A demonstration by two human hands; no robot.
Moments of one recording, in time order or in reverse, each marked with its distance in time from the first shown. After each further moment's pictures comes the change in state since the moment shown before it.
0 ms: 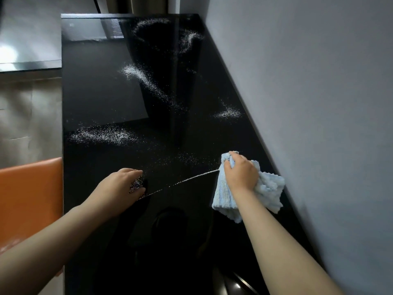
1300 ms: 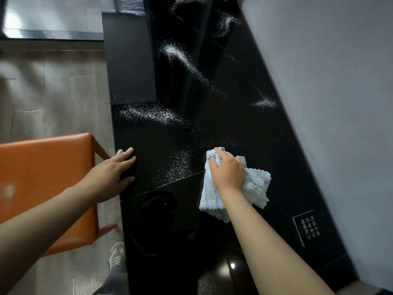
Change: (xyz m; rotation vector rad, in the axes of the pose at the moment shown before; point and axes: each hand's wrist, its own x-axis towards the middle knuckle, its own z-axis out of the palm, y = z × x) left_hand -0.034 -0.171 -0.003 -0.002 -0.064 0.124; right_hand -0.101 -0.135 0.043 0.033 -0.047 -0.092
